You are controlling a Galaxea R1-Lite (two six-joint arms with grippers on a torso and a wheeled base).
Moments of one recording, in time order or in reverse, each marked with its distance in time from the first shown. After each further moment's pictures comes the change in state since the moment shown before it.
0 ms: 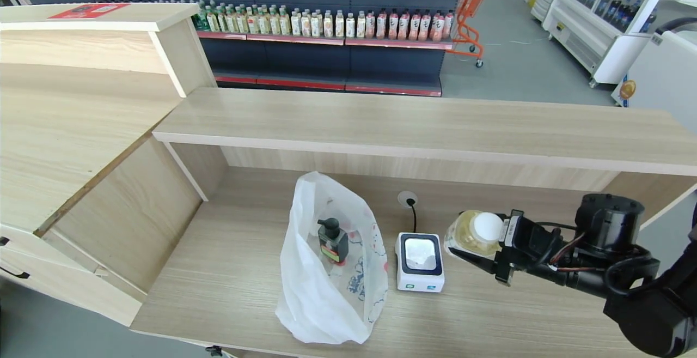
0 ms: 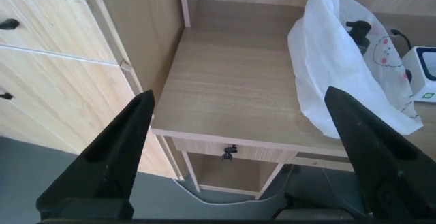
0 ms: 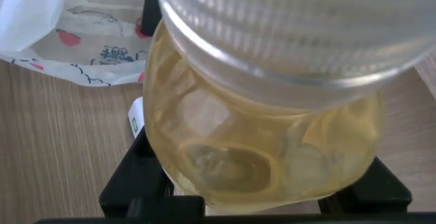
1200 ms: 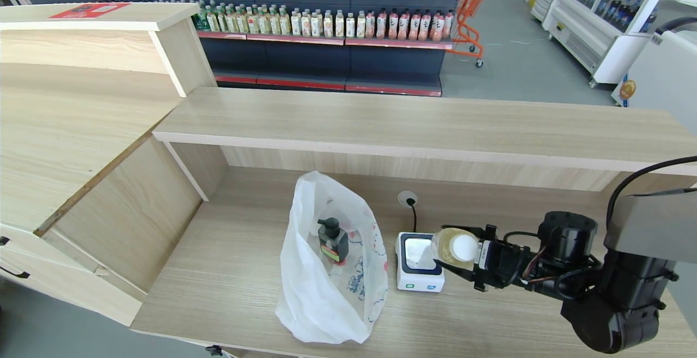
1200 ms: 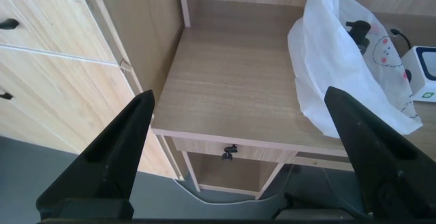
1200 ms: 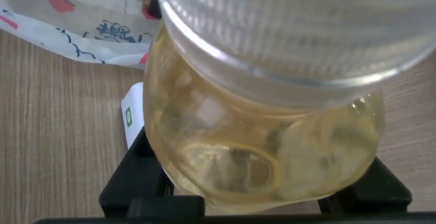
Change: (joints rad) left arm 0.000 0.000 0.000 0.000 0.000 0.000; right arm -0.003 0.275 -0.060 -0.213 0.068 -0.117
